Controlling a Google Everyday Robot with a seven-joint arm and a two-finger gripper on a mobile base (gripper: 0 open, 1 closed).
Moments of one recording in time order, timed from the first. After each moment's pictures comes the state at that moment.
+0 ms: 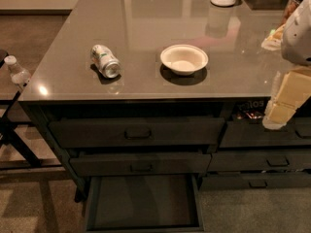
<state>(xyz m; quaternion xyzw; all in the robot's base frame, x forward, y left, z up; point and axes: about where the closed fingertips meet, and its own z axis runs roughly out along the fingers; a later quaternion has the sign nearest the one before) 0.438 -0.217 0.976 -0.60 0.78 -0.03 0.16</state>
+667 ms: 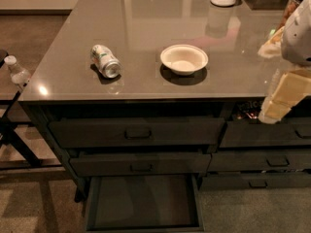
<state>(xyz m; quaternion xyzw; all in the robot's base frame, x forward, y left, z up) 0.438 -0.217 0.976 -0.60 0.78 -0.03 0.16</state>
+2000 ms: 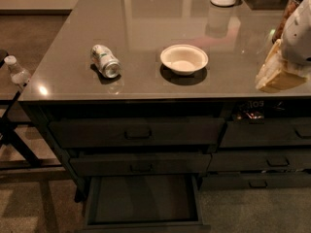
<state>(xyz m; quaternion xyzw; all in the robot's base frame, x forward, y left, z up) 0.438 -0.217 0.976 -0.60 0.78 -0.03 0.16</state>
